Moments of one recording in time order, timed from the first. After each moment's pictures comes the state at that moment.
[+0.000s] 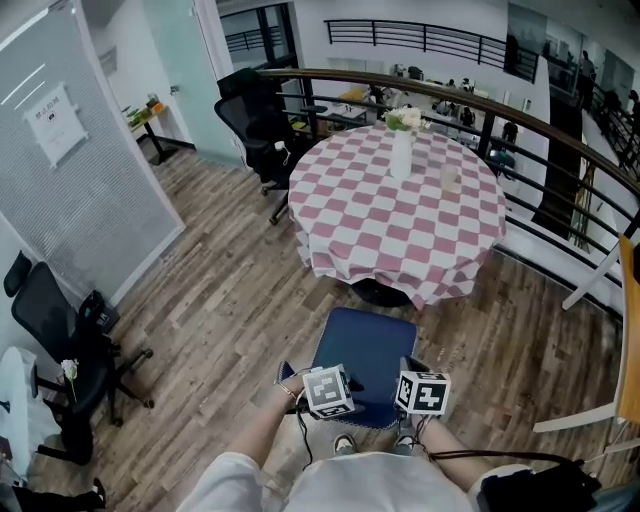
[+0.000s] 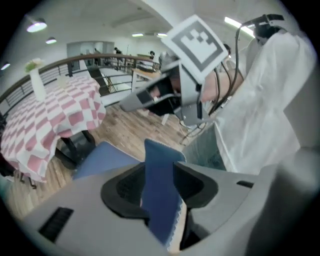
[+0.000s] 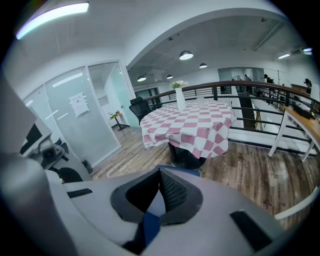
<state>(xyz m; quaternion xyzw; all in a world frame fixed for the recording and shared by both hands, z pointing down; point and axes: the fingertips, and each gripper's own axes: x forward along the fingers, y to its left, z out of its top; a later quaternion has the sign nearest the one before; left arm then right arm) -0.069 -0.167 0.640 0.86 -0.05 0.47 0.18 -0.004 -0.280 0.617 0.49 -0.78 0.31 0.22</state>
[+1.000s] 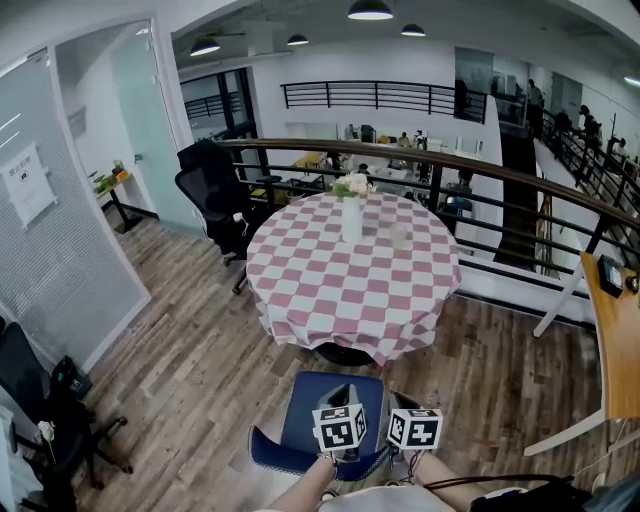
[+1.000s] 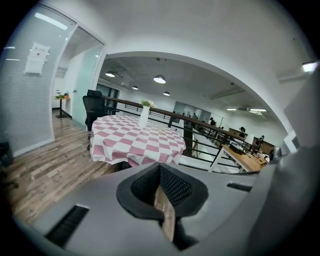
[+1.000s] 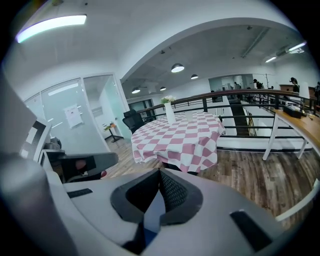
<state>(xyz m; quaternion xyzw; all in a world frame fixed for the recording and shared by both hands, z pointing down) -0.049 -0.332 0.566 0.75 -0.60 0.11 0.26 0.058 -0.313 0.573 0.54 -0.77 0.29 0.16</state>
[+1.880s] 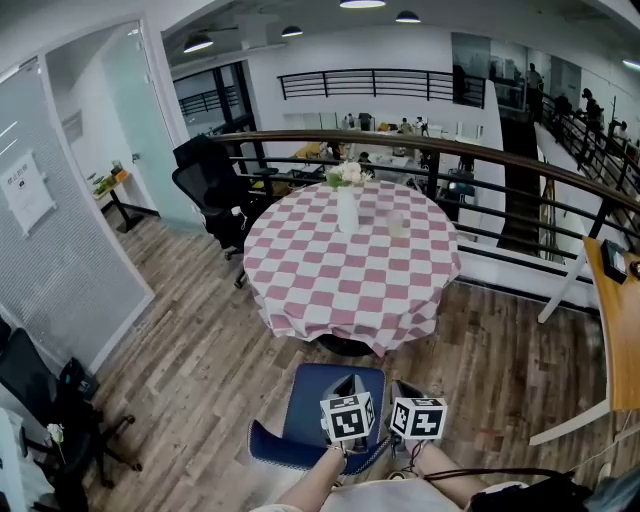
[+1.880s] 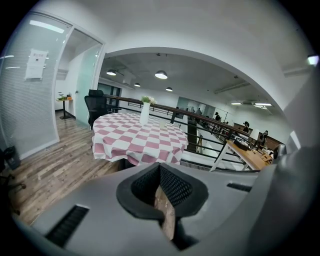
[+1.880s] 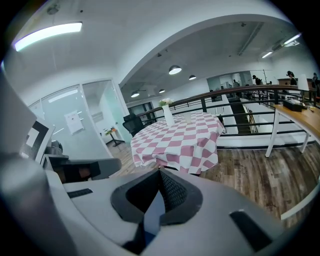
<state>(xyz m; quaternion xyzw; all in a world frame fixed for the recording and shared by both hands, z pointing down) -0.022 -0.342 0.571 0.73 -0.61 0.14 0.26 0.078 -0.326 0.571 0.54 -0.78 0.30 0.14</state>
